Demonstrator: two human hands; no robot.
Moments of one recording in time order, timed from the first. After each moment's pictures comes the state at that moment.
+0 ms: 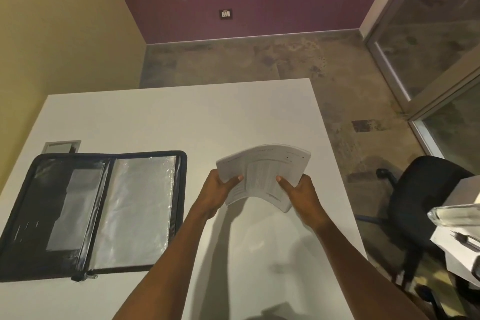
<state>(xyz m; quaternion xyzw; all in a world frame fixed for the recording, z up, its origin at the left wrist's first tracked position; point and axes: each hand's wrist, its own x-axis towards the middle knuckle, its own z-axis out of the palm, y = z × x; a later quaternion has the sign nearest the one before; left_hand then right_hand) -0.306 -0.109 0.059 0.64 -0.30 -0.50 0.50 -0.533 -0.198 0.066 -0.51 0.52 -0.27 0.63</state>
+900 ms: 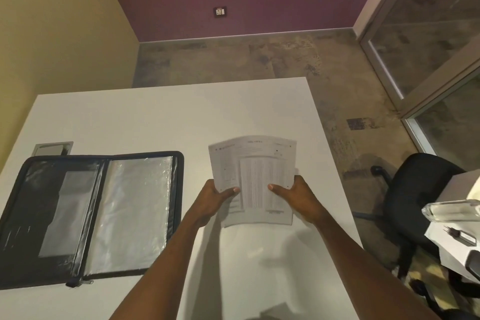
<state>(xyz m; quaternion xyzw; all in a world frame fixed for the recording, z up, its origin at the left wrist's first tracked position) -0.295 -0.093 0.035 0.64 -0.29 -0.56 0.44 -0.536 -0.206 0.055 -0.53 0.51 -0.15 0.66</state>
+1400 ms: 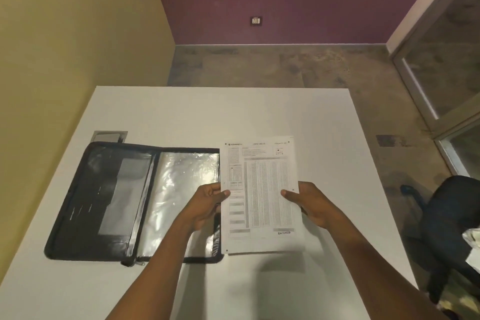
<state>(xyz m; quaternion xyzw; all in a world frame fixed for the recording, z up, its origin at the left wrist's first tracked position) -0.166 0.004 0.043 0.56 -0.16 -0.64 0.50 -0.440 -0.158 0.075 -0.51 0.46 -0.05 0.72</state>
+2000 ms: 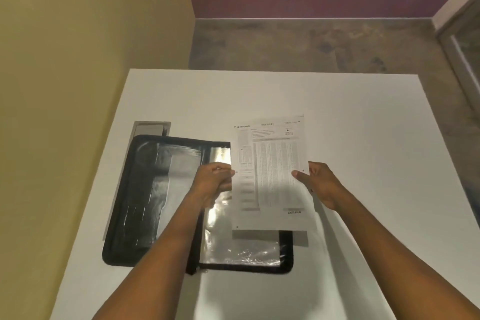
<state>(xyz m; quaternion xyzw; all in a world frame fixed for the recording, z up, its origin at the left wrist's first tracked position) 0.025 0.024 0.017 0.66 -0.06 -0.55 0.51 -0.247 -0.136 0.043 -0.54 0.51 -0.08 0.66</state>
